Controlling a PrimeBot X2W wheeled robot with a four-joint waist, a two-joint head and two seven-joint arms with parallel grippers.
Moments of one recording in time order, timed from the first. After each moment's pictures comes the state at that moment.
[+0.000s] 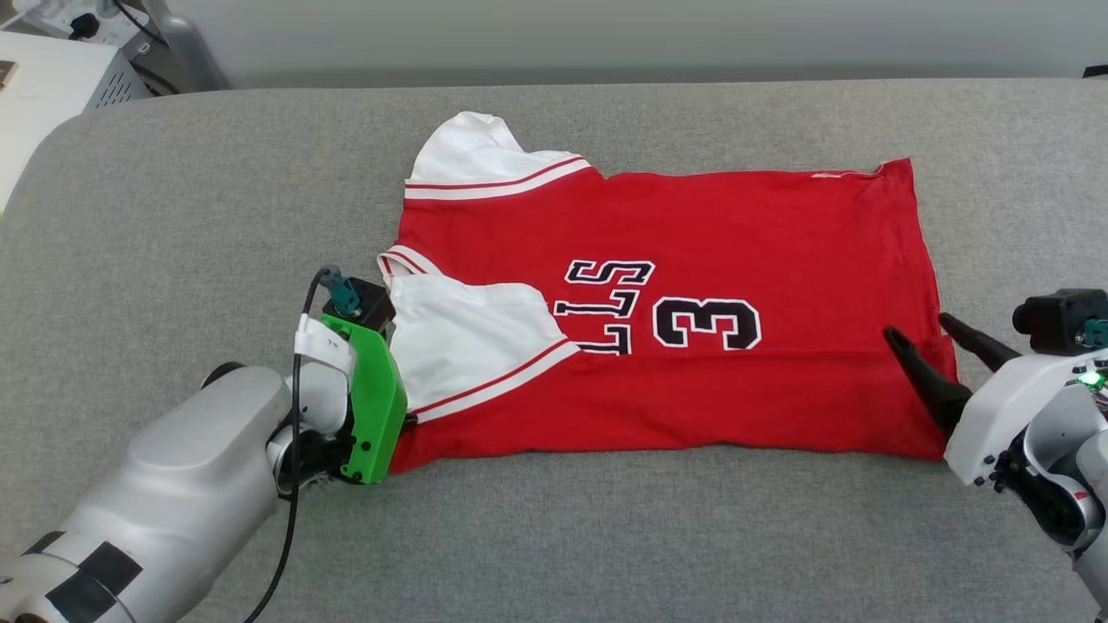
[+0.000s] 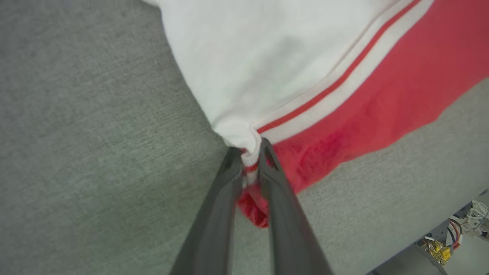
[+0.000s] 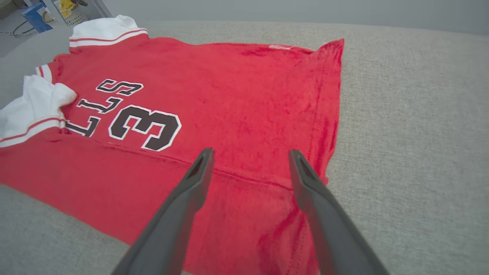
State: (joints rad) left arm -0.86 0.51 -1.20 0.69 -1.21 -0.13 0.51; right arm -0.42 -0.57 0.50 0.40 0.78 0.13 0.02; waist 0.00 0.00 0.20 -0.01
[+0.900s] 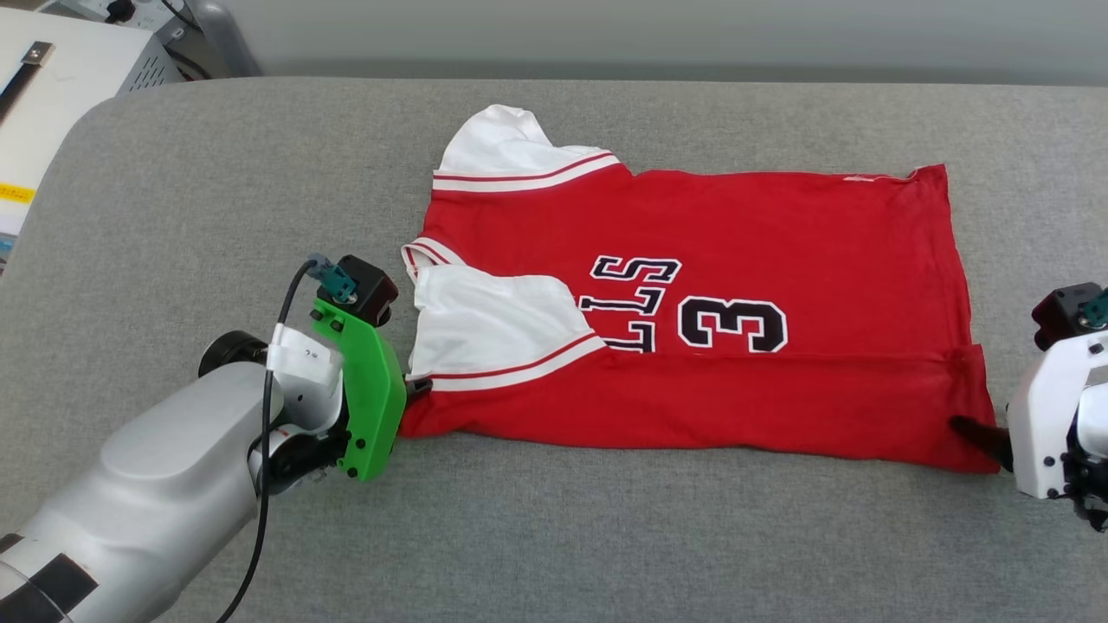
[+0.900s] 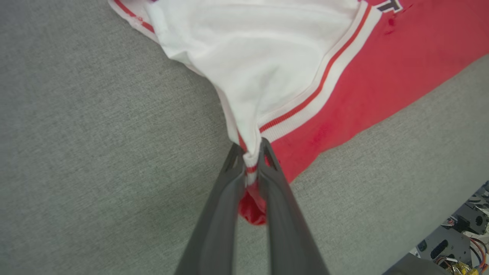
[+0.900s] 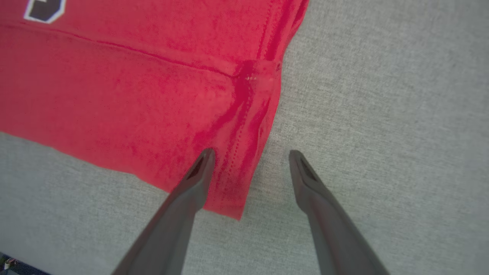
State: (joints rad) left arm -0.86 0.62 -1.21 0.46 -1.17 -0.13 0.37; right arm -0.44 -0.68 0.45 0.38 0.79 0.13 0.66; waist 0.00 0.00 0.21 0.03
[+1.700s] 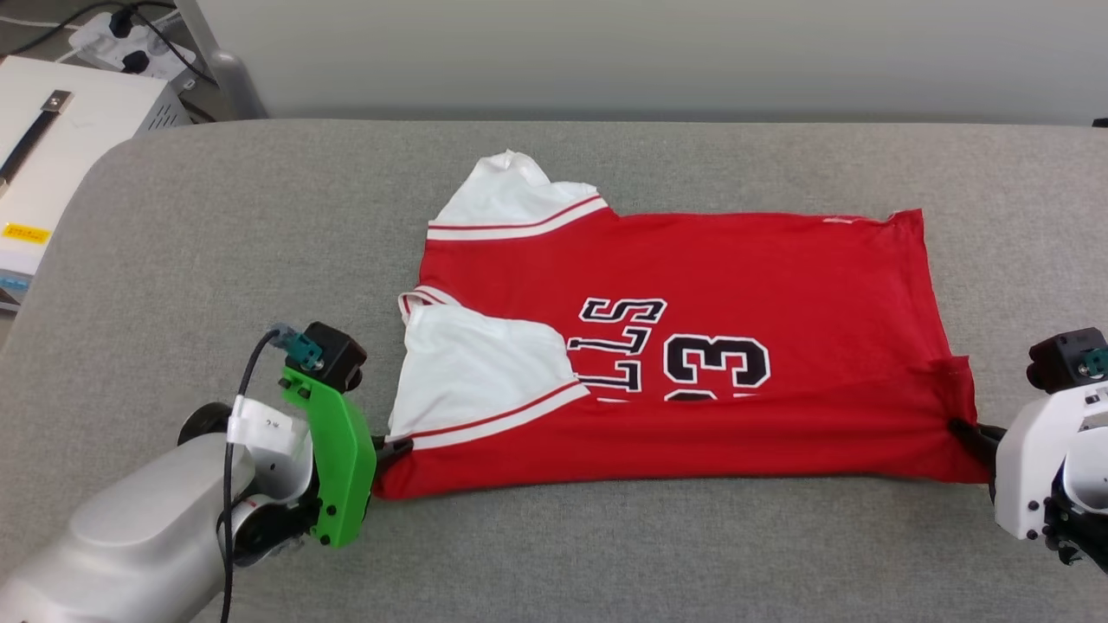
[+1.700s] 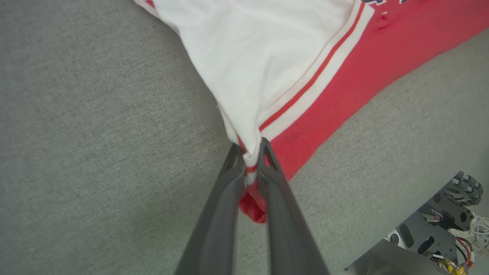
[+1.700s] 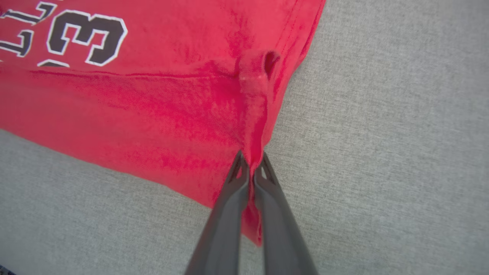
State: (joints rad) left arm -0.74 0.69 -1.21 0.39 -1.21 -0.12 0.30; right arm -0.36 -0.65 0.49 0.40 0.82 0.13 0.38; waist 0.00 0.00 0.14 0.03
